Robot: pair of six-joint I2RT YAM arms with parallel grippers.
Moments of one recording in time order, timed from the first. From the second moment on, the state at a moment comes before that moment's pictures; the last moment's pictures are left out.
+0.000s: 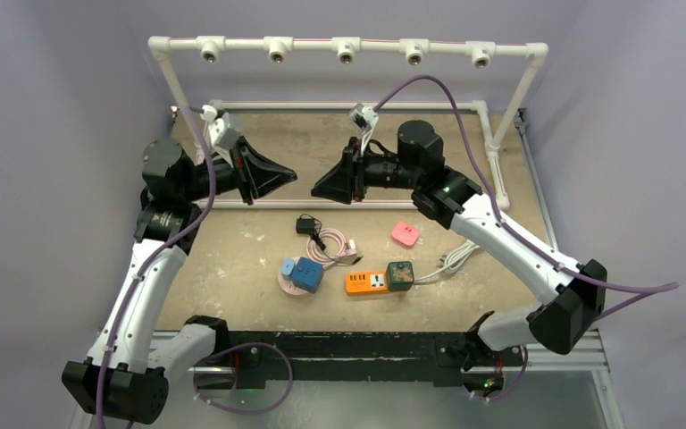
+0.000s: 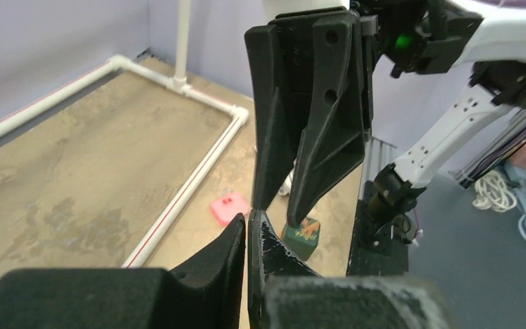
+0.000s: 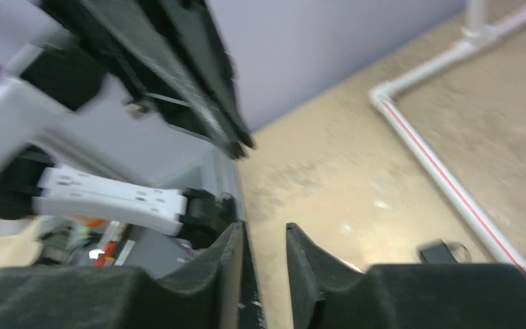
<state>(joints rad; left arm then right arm) -0.16 0.98 1.05 0.09 1.05 -0.40 0.71 1.38 1.35 -0.03 -0.70 0.44</state>
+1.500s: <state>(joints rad) -0.31 1.75 1.14 -0.66 0.66 1.37 0.69 1.37 1.23 -0.41 -0.31 0.39</state>
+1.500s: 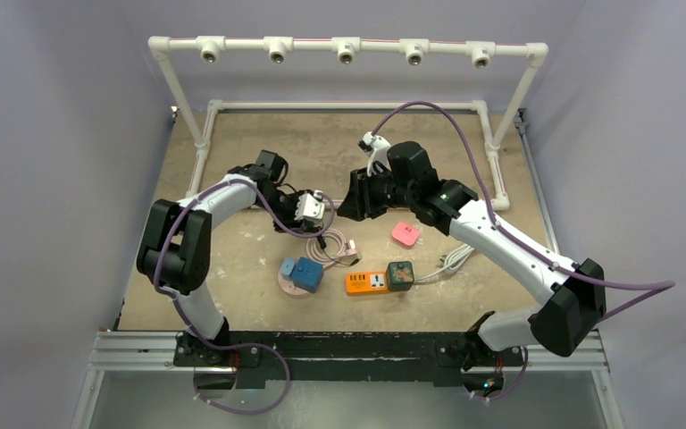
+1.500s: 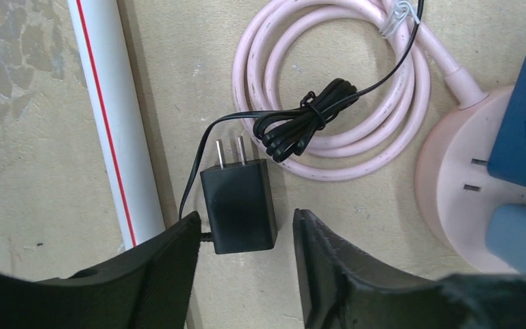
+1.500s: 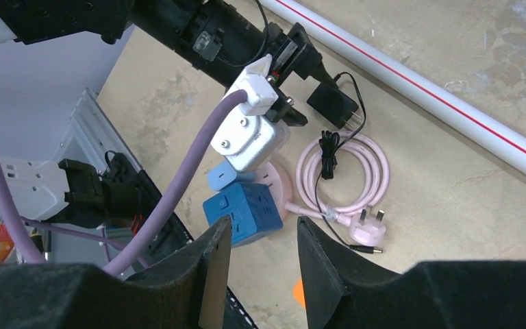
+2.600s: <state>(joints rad) -0.32 1.59 1.44 -0.49 0.86 0.54 0.64 1.26 1.35 -0.44 -0.33 0.38</state>
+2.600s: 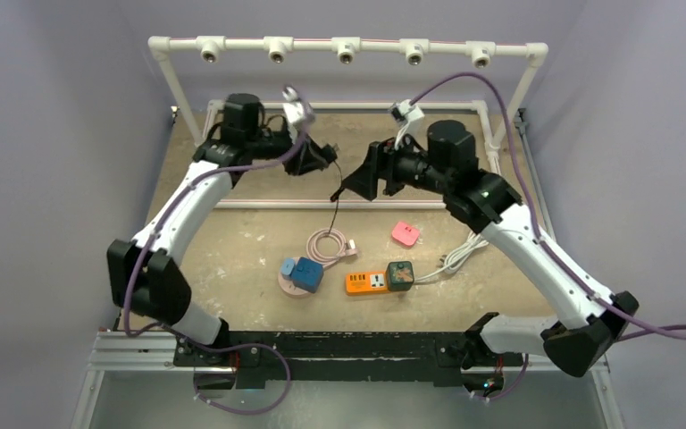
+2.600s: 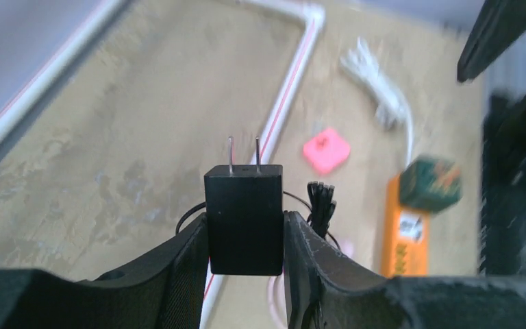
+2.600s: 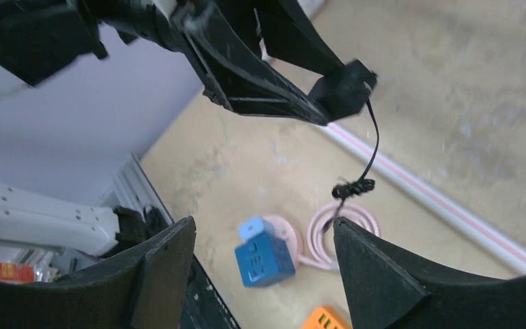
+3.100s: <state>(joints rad) -0.14 1.40 1.35 -0.07 0.69 -0.78 0.65 1.28 1.41 -0.25 -0.33 0.44</state>
